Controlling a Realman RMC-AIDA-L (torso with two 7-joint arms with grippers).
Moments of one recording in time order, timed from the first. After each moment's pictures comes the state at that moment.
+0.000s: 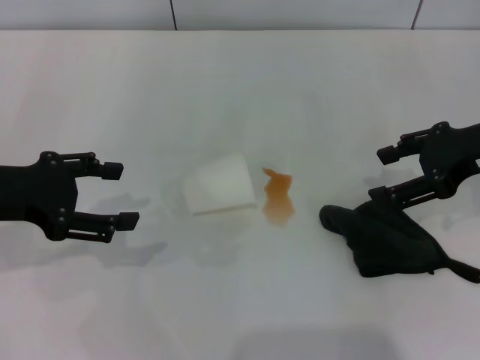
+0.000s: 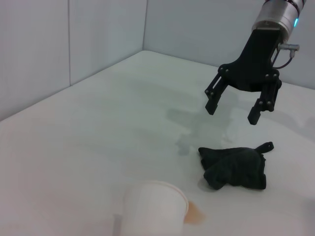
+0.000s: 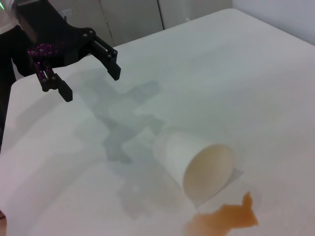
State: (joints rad) left arm -0.40 -2.01 0.79 1.03 2.07 1.79 -1.51; right arm 0.55 2.00 -0.95 -1.08 -2.14 -1.68 1.77
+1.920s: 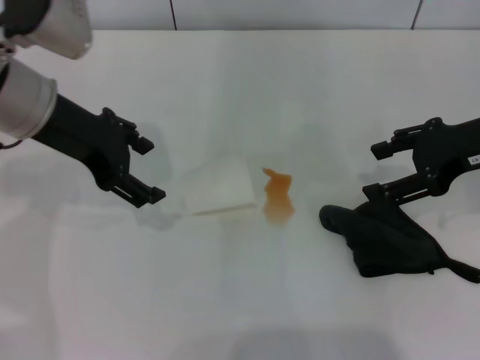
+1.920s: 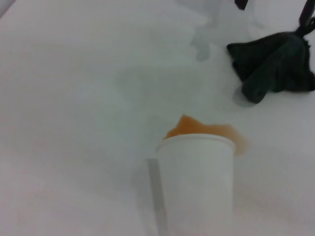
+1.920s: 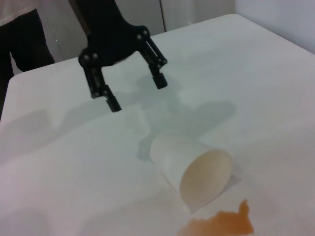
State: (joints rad) left arm -0.73 -2.06 1.03 1.17 2.51 1.72 -1.82; right arm 0.56 2.01 -0.96 -1.07 -2.14 -1.66 1.73
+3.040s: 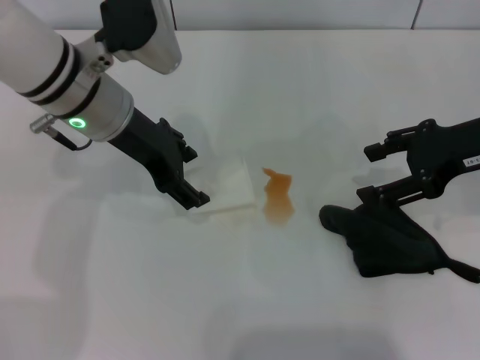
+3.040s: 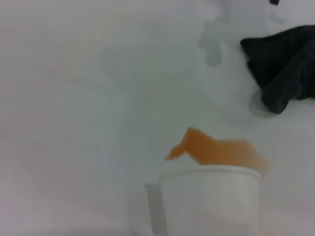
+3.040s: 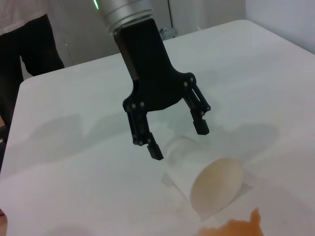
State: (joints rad) left arm -0.89 -2.08 1.13 0.85 2.54 1.48 -1.86; right arm 0.56 2.01 -0.97 -1.07 -2.12 -1.66 1.72
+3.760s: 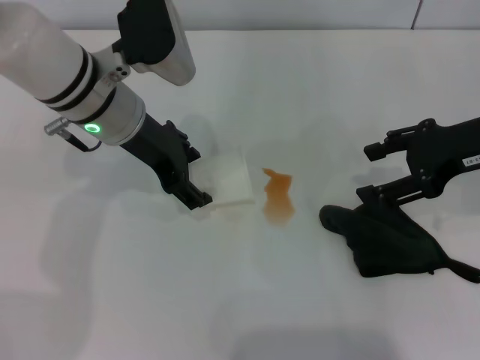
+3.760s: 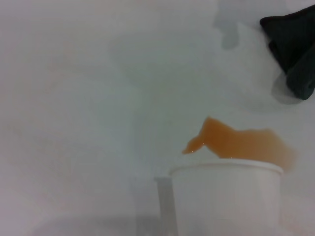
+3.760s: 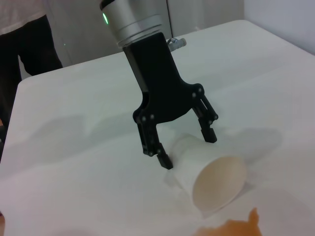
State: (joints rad) left arm -0.91 -2.08 1.19 0.76 2.54 1.37 -1.85; right arm 0.56 2.01 -0.97 -1.07 -2.12 -1.65 1.72
